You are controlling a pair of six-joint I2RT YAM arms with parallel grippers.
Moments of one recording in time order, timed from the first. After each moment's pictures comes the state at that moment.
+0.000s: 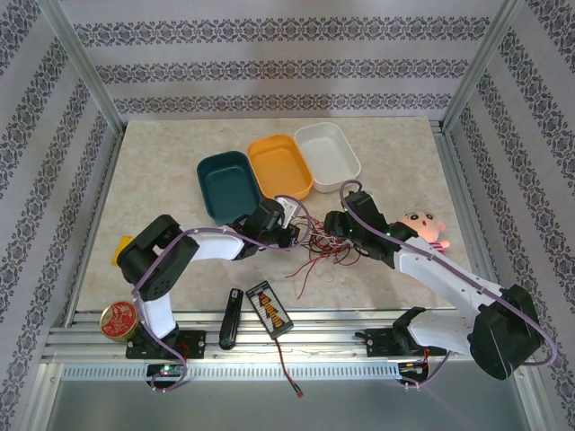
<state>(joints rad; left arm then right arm) -0.71 1.78 0.86 0.24 0.14 -0.31 0.57 1.17 0.76 -0.44 0.13 0.73</state>
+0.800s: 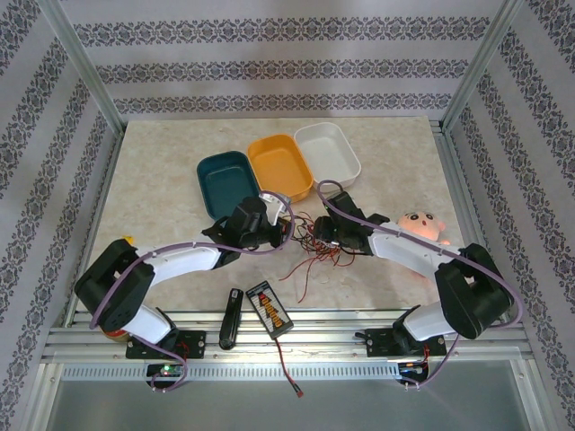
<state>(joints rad) -0.71 1.51 0.77 0.21 0.21 -0.37 0.59 1.44 0.79 -0.37 0.06 0.75</state>
